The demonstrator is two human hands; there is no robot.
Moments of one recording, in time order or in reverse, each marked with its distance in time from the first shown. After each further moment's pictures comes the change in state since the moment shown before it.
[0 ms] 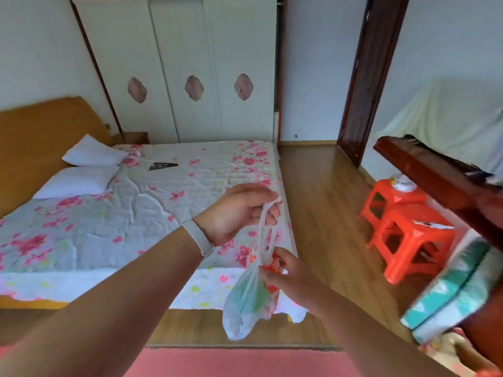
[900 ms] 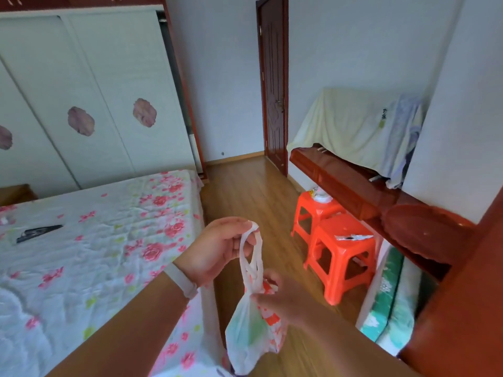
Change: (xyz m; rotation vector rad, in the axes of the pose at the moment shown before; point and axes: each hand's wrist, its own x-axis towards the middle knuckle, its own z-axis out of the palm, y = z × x) left_hand 0.389 -0.037 0.207 -0.018 -0.254 -0.024; right_hand 0.123 0.098 -0.386 -0.086 0.242 0.227
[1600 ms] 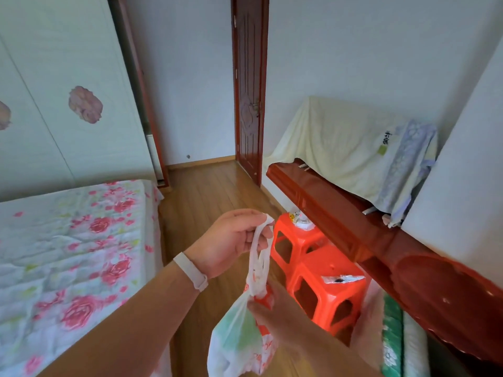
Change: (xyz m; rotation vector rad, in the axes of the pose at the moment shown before) left_hand 0.323 0.008 -0.089 -0.078 -0.188 0.007; right_hand 0.272 -0.006 -0.110 0.059 0.165 0.029
